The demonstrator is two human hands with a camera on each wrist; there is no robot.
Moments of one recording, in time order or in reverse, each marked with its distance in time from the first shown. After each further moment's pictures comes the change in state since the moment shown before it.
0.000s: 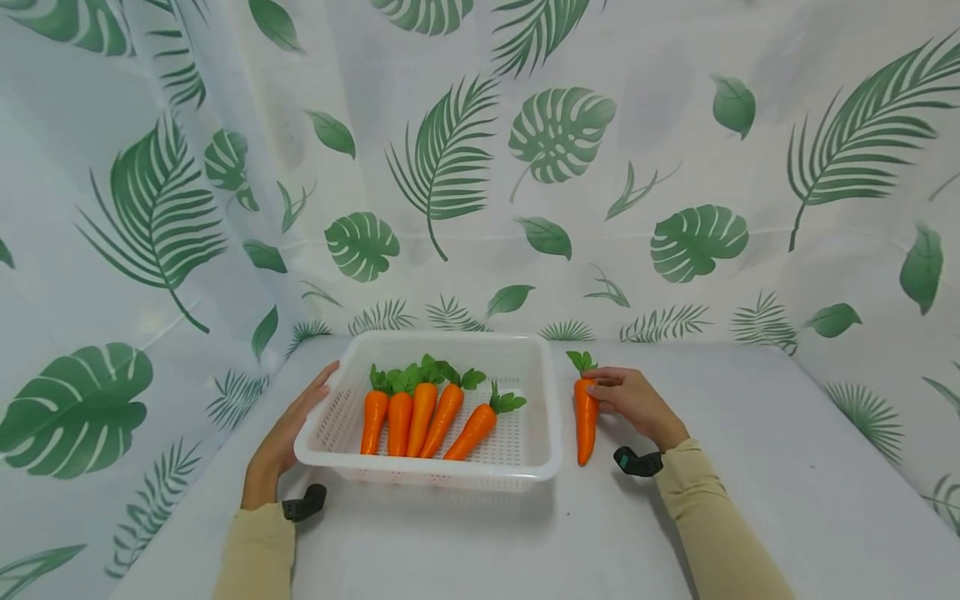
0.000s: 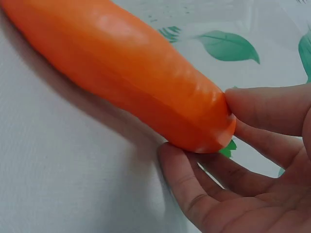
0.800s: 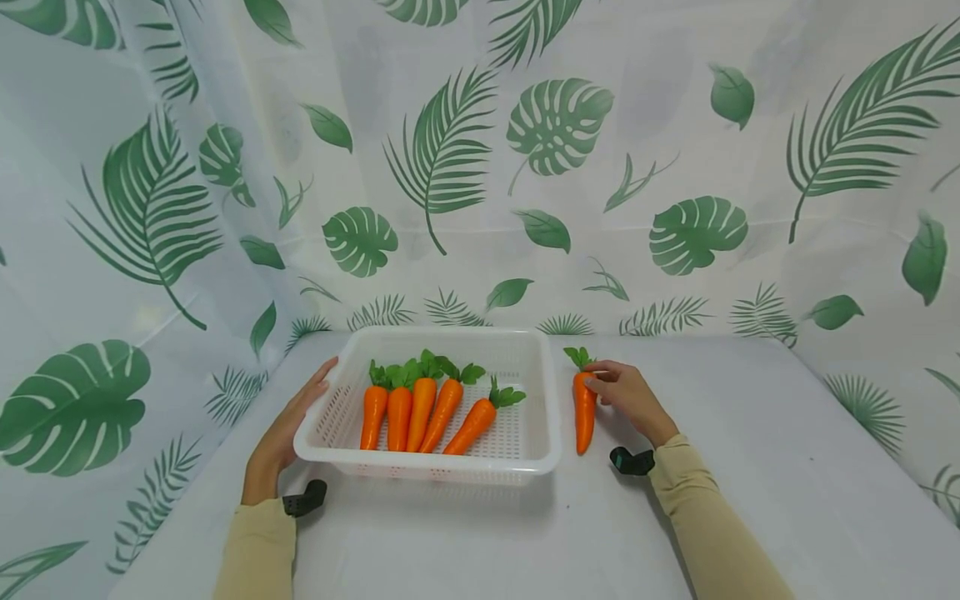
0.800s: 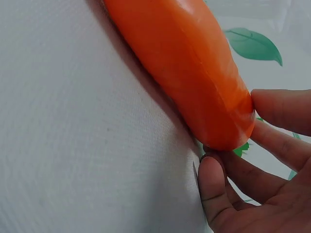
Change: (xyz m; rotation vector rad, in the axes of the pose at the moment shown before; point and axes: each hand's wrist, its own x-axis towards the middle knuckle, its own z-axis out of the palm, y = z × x) left_hand 0.000 0.003 0.001 -0.020 0.011 -0.017; right_hand 0.001 0.003 0.010 -0.173 0.121 0.008
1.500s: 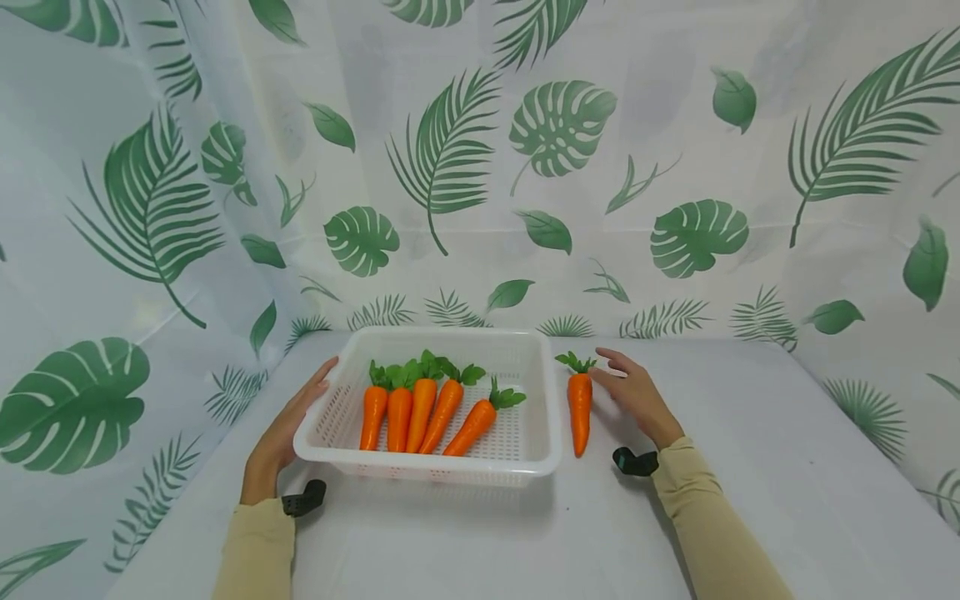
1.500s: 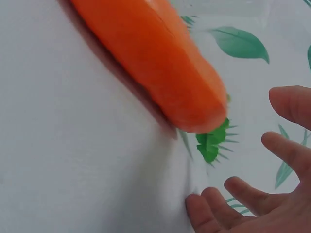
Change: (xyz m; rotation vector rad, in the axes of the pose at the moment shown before) left_hand 0.001 0.000 -0.002 -0.001 -0.015 -0.002; right_hand 0.003 -0.002 -0.008 0.031 0.032 0.011
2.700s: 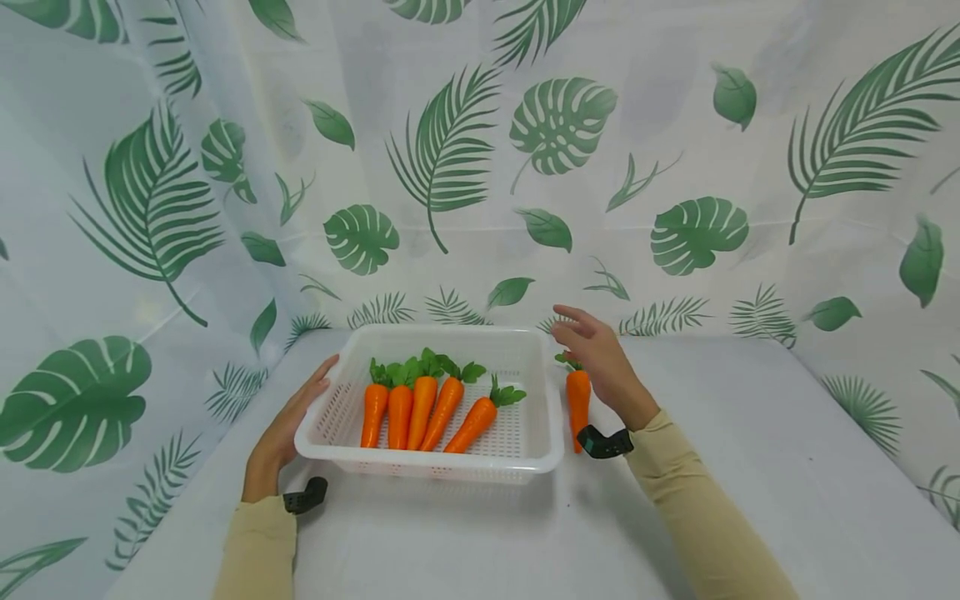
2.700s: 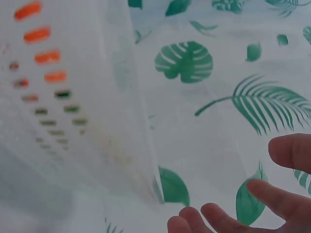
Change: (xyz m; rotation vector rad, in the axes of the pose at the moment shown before) left_hand 0.000 0.000 0.002 -0.018 0.000 0.005; right_hand -0.029 -0.116 0.026 0.273 -0.028 -0.134
